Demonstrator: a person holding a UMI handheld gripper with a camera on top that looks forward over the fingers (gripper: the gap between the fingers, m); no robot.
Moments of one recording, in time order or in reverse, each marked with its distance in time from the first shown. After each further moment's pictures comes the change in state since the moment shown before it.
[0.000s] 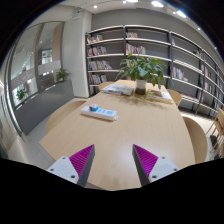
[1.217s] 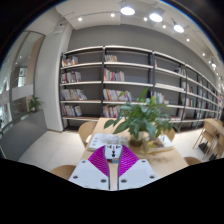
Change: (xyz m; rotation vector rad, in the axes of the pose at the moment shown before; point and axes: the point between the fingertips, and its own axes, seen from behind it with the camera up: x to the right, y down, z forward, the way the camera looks) arm -0.041 -0.331 0.181 0.261 0.323 0.094
